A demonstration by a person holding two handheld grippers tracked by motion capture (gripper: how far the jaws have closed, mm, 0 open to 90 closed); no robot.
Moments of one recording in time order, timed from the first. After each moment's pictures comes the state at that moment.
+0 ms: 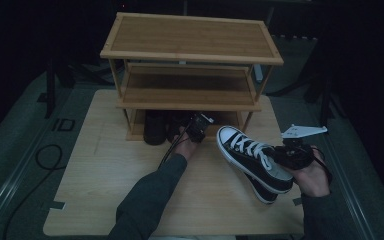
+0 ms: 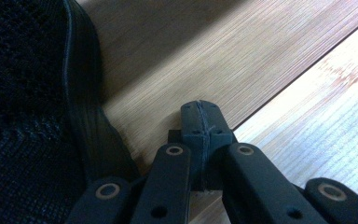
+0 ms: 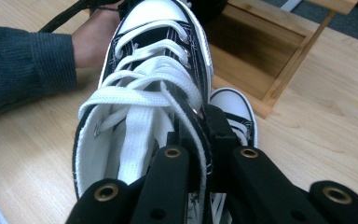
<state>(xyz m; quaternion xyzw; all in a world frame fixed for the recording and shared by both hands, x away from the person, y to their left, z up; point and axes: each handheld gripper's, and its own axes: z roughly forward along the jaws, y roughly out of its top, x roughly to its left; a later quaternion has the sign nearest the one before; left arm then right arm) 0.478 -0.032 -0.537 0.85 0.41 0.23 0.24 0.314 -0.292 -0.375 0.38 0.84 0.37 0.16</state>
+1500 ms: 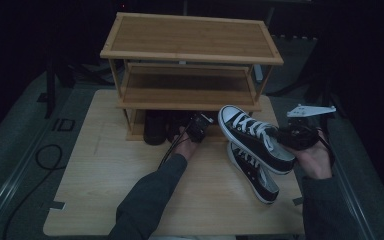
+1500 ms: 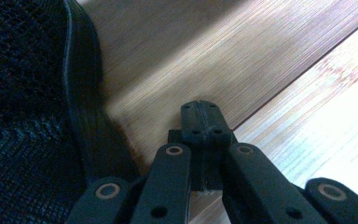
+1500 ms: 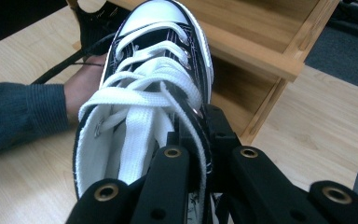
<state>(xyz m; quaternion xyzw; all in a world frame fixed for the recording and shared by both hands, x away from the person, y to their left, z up) 0.479 -0.032 -0.536 0.85 0.41 0.23 0.23 0.343 -0.293 -0.340 0.38 0.82 0.40 0.18</state>
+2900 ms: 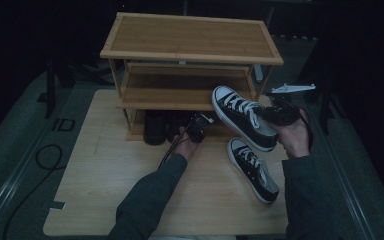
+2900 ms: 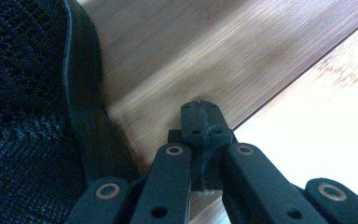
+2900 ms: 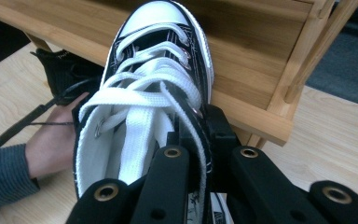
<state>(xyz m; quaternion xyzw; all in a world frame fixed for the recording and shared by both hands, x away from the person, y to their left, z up) 0.478 -0.032 -0.537 0.85 0.41 0.23 0.23 0.407 -0.265 -0.338 0.43 0.79 0.41 0.18</state>
